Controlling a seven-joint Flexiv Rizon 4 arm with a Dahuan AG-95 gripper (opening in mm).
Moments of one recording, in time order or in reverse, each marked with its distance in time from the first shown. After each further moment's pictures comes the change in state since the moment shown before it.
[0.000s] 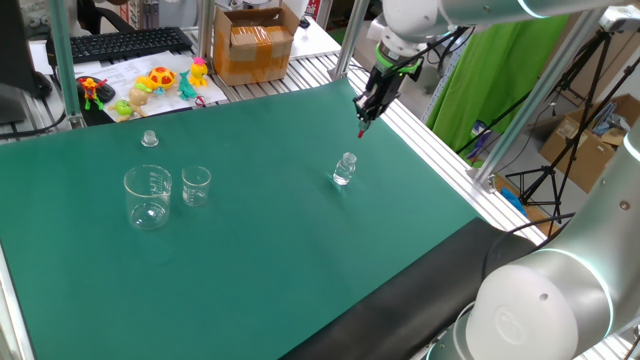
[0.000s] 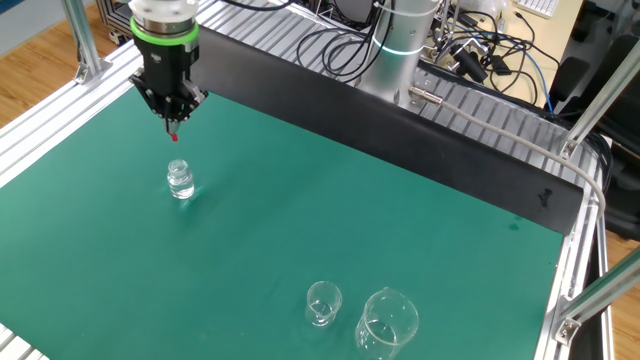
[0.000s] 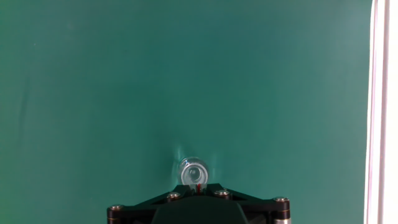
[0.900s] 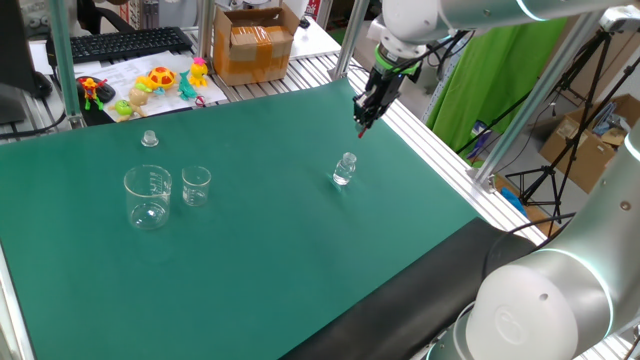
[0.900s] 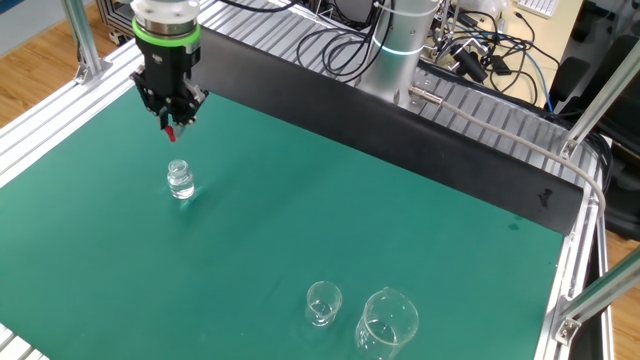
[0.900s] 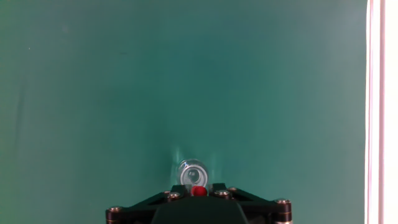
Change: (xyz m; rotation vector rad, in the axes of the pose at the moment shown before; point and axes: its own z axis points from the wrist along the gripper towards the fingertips) arm 0.001 0.001 -0.001 0.011 -0.012 0.026
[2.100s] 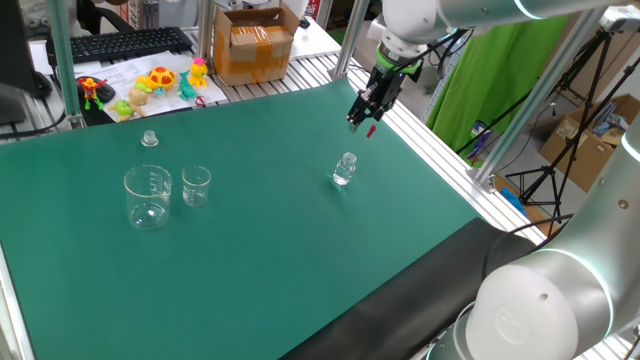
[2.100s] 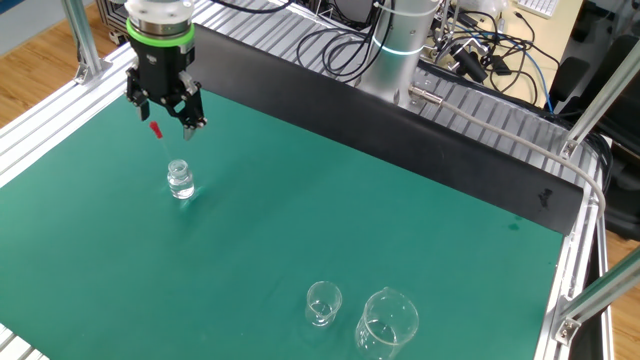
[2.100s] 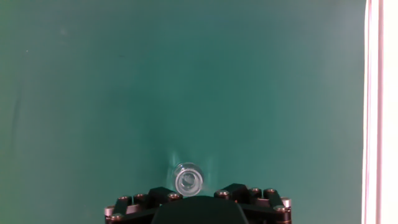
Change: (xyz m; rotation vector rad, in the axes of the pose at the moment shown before) arm -0.004 -0.008 0.004 -0.008 -0.003 -0.018
